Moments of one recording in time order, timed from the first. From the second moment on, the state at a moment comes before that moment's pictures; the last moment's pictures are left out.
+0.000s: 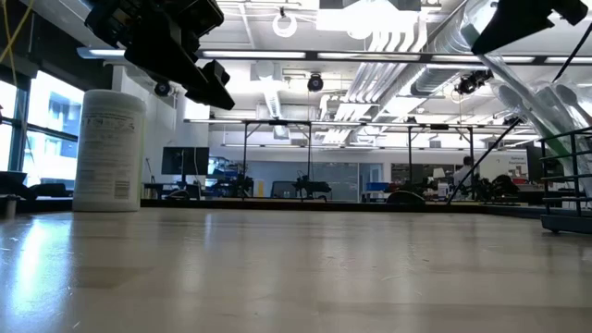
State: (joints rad) left arm 0.00 1.21 0.74 -0.15 0.26 0.12; right arm 0.67 1.34 1.10 -1.57 1.07 1.68
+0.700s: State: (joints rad) left arm 0.00 1.21 0.68 -0.07 0.26 0.10; right arm 0.77 1.35 0.91 -1.43 1.05 2.00
